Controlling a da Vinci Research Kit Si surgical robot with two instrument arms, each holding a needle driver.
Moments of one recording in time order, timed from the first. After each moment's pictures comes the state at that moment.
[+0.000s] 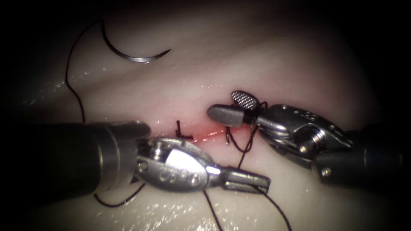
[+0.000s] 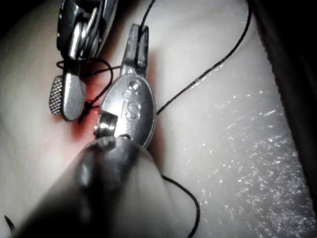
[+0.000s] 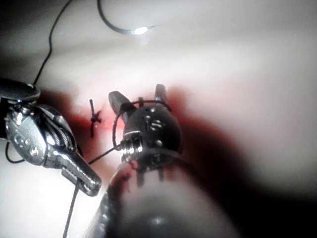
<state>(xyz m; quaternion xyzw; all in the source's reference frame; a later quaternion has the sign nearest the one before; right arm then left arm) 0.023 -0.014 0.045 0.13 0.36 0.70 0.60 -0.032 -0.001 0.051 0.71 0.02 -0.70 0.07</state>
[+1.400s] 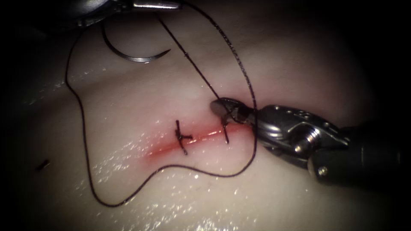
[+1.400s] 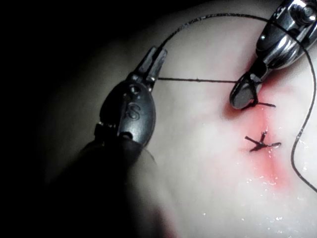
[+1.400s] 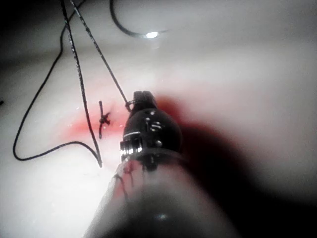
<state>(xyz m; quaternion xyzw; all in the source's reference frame) 0.023 -0.016 0.044 0.13 0.35 0.67 0.64 -0.020 0.022 0.048 0.64 0.03 -0.77 -0.05</state>
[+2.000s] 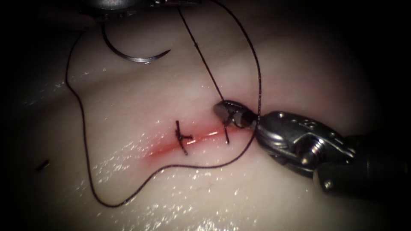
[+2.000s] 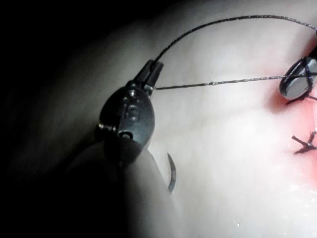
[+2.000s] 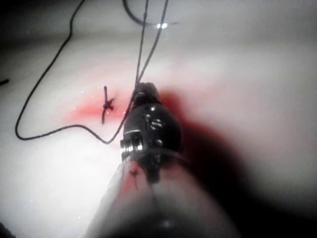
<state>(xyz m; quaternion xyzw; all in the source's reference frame) 0.023 -0.017 0.043 0.13 0.37 0.63 0.67 -0.020 0.024 0.060 0.57 0.02 -0.82 -0.10</state>
